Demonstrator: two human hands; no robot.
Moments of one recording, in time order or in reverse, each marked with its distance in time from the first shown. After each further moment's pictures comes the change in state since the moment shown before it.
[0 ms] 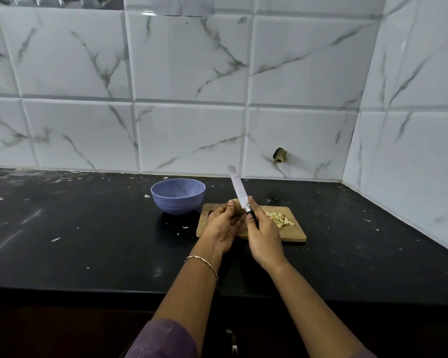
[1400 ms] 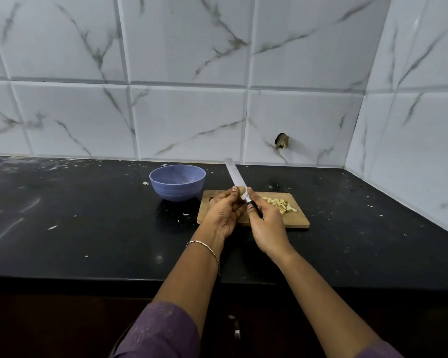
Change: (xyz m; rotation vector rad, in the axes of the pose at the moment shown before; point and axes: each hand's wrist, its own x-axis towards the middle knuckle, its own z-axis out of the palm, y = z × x) left_hand 0.004 0.001 0.001 0.008 0.006 -0.017; right_hand -0.001 0.004 -0.001 0.105 -0.049 0.018
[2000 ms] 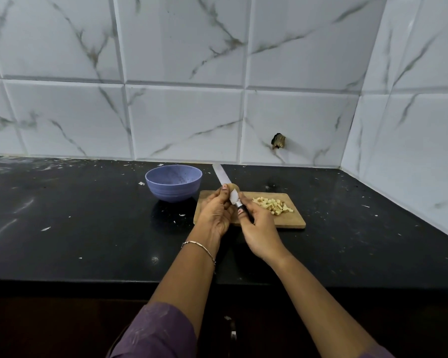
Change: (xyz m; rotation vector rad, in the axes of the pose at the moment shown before) left_hand 0.008 0.000 -0.004 -0.129 0.056 0.023; right_hand -0.002 0.003 0.004 -0.029 -0.100 -0.014
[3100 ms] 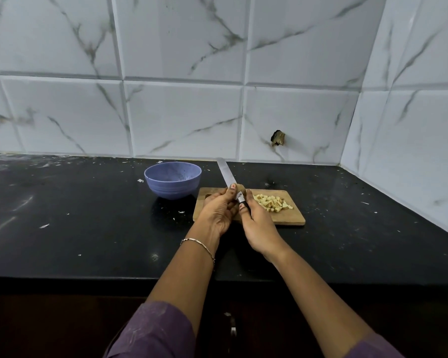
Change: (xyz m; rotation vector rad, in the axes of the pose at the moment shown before) left_hand -0.004 -0.002 -0.001 0.151 -0.012 -0.044; right_hand 0.003 -0.005 -0.002 -0.108 -0.055 0.084
